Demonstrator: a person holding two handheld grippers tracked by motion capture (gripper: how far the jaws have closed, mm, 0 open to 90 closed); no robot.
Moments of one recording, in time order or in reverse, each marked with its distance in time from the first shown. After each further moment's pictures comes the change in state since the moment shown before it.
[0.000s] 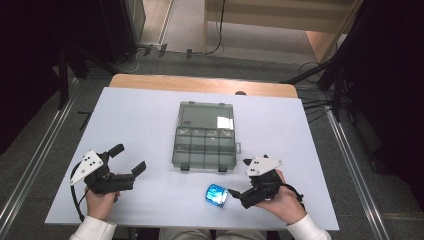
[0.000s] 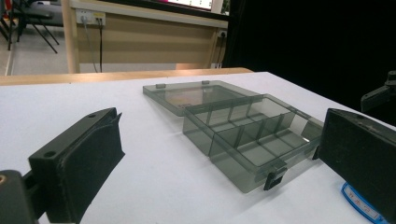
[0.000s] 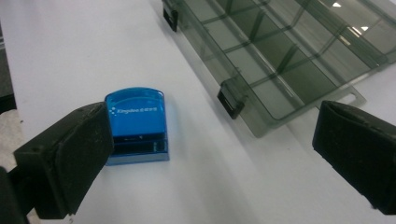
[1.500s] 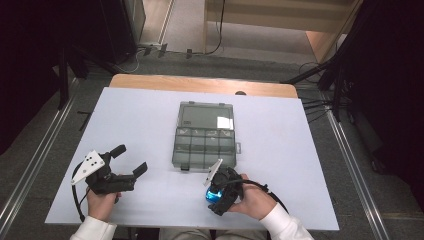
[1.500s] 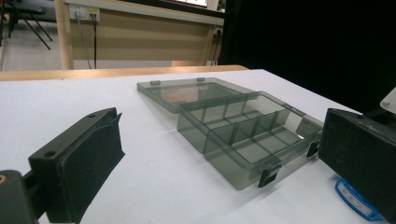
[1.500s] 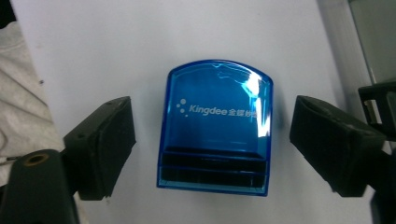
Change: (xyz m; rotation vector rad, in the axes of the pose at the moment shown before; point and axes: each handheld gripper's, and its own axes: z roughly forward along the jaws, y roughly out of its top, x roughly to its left) left arm -0.001 -0.001 0.002 0.011 -0.020 -0.009; right arm 0.039 0.042 0.075 0.507 0.160 -0.120
